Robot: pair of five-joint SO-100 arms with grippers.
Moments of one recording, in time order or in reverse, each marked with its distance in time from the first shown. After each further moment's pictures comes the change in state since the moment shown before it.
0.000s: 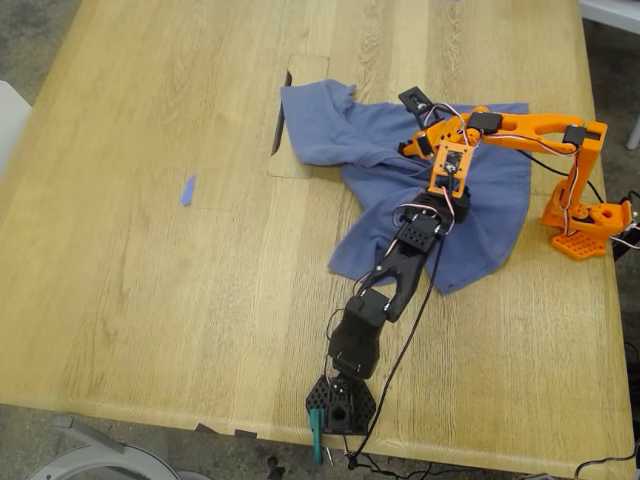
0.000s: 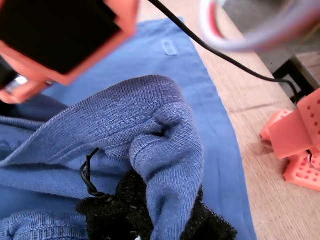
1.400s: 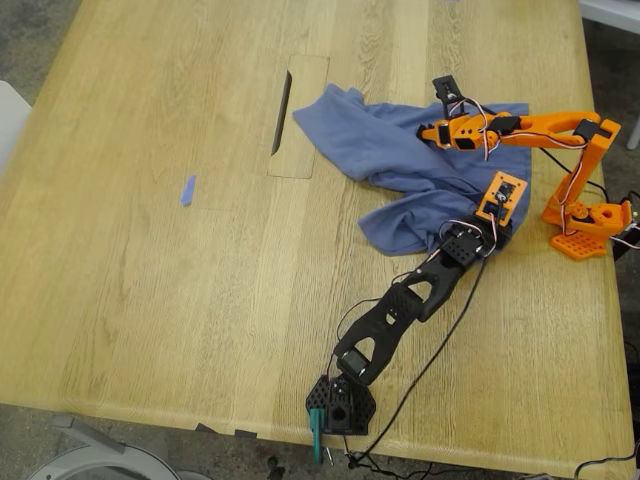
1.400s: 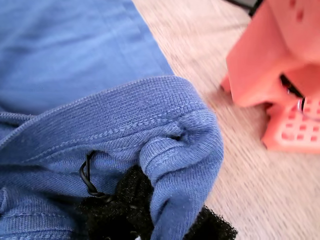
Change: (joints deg) arm 0 12.4 -34.0 -29.2 2.5 0.1; arm 1 10.3 6.2 23.6 -26.4 0.0
